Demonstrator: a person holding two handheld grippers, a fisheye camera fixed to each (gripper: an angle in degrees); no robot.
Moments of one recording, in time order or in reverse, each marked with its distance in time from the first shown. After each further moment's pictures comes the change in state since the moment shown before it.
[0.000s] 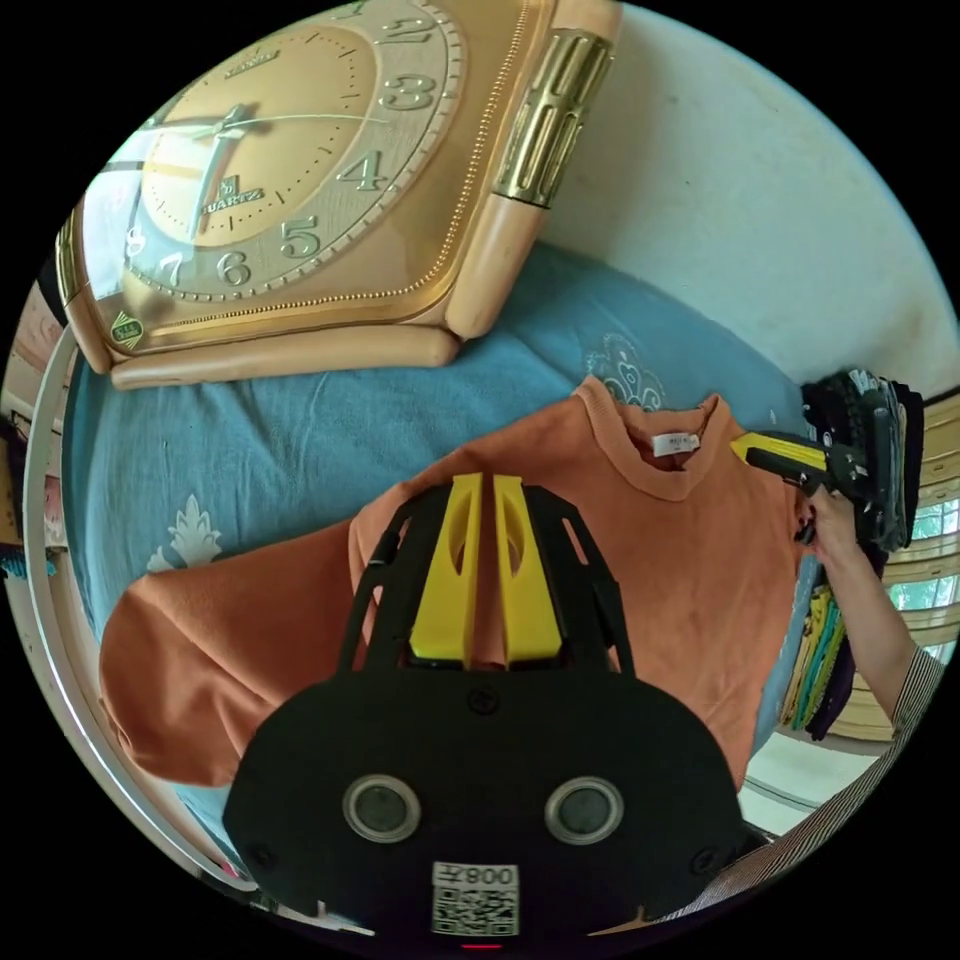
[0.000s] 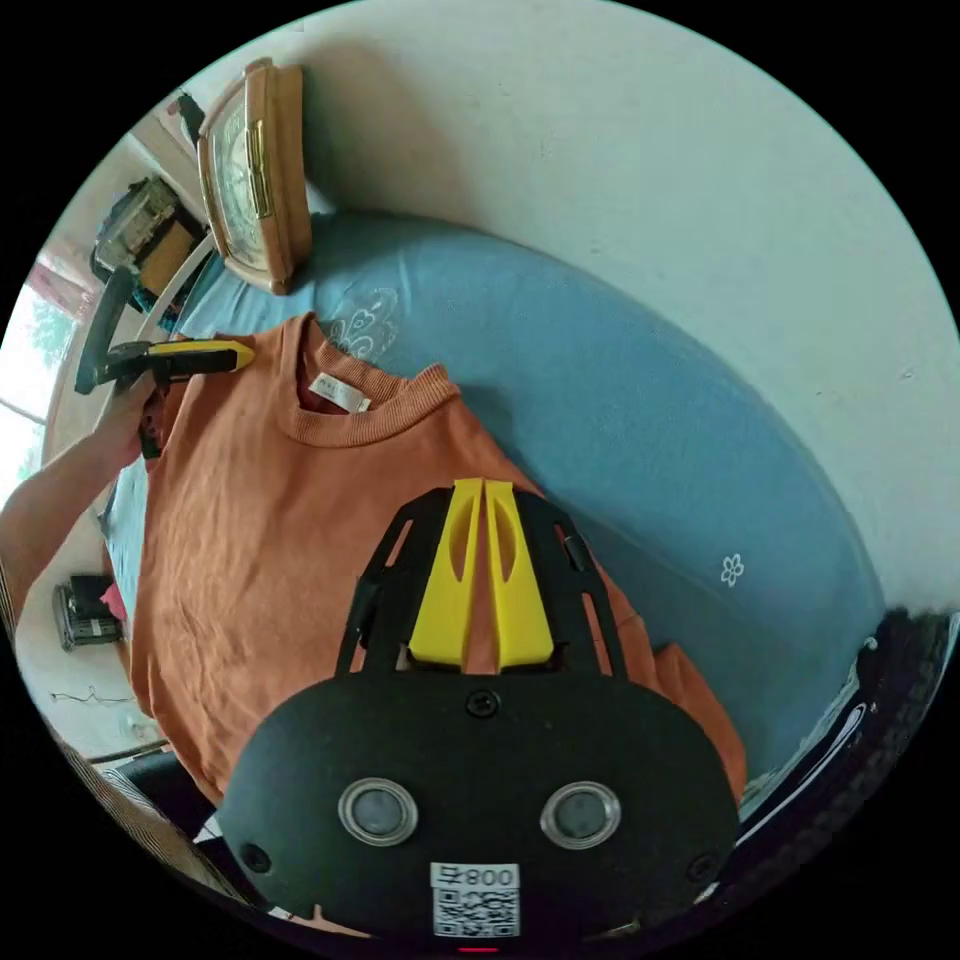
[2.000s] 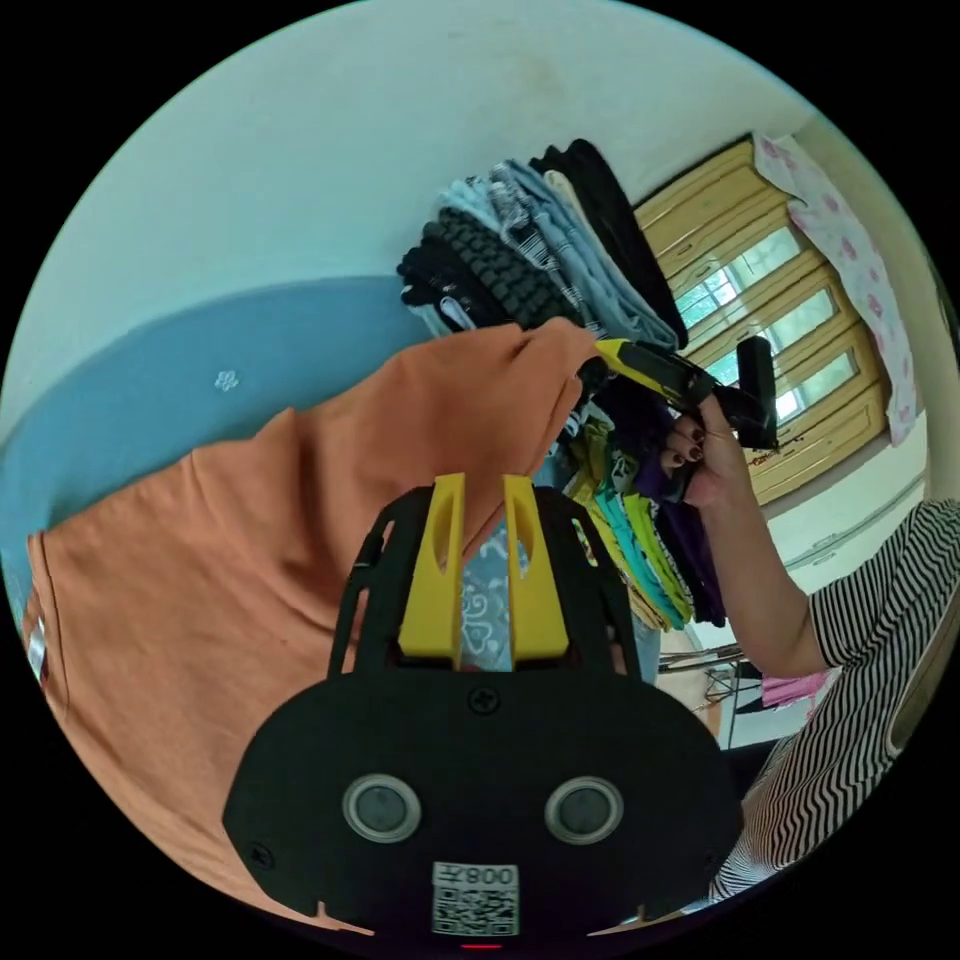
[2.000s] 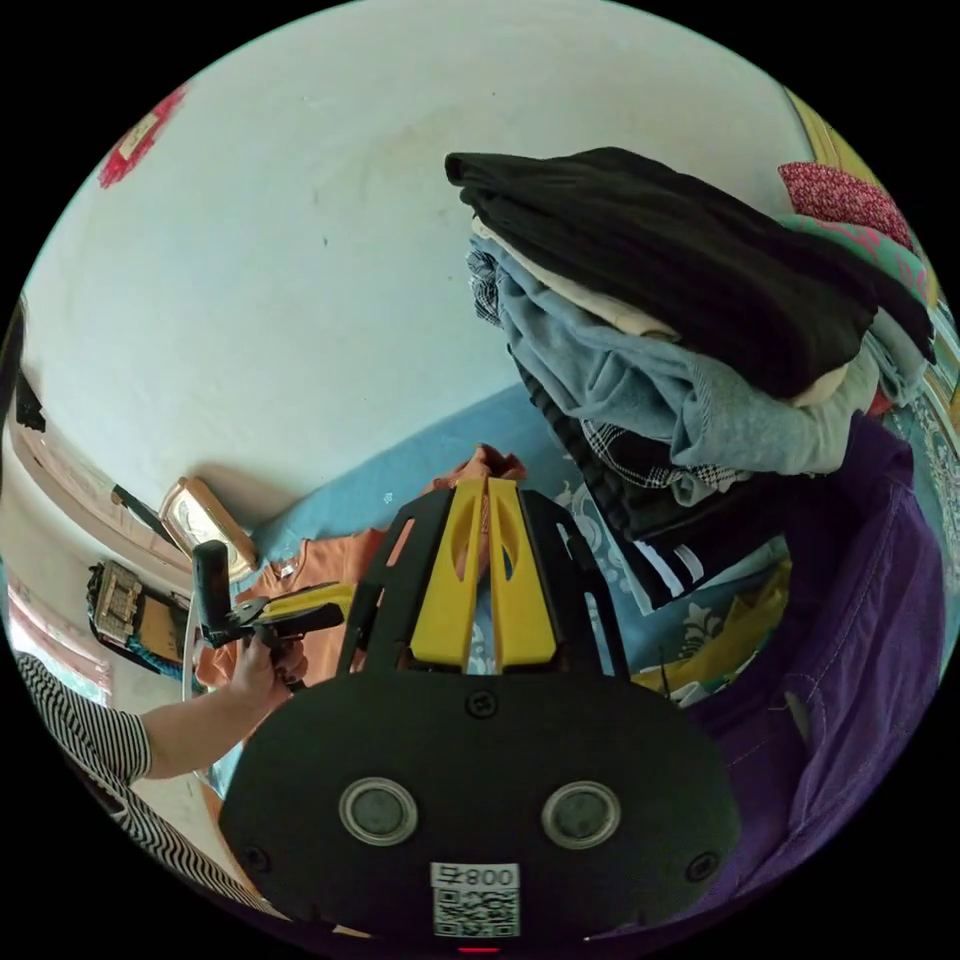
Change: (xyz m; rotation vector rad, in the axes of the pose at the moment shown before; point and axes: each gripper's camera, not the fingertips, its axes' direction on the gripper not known) left arm 0.695 0.165 0.090 -0.003 0.649 0.641; right arm 0.366 0.767 -0.318 0.632 0.020 0.833
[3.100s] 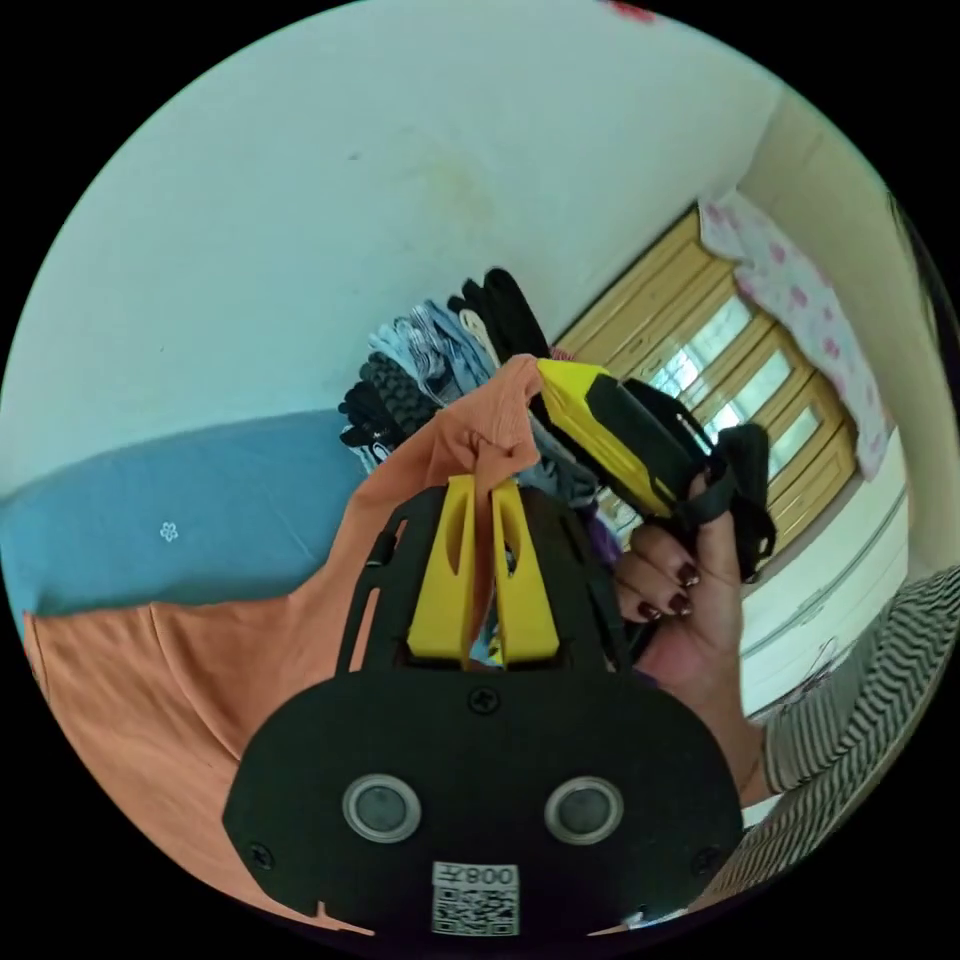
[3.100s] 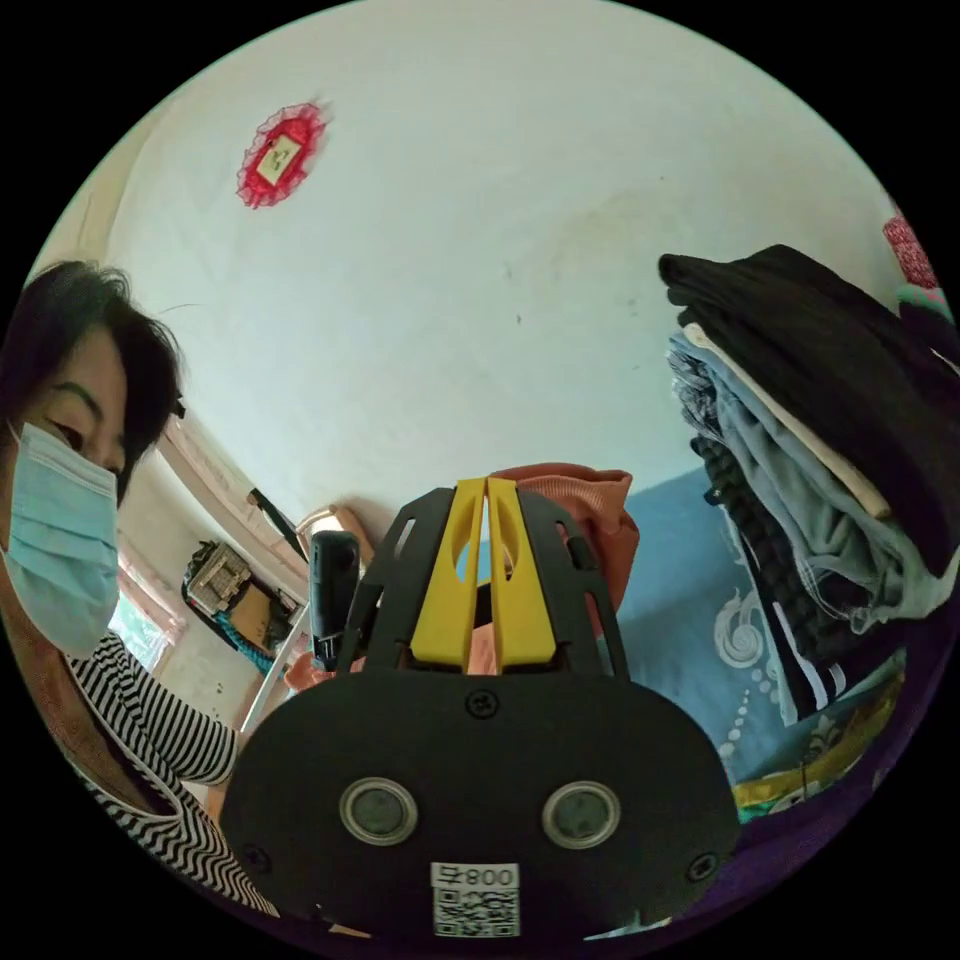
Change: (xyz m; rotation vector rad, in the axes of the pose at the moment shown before) left arm 0.080 0.058 -0.074 0.321 0.063 0.010; right arm -0.123 0.016 -0.055 0.194 -0.413 -0.150
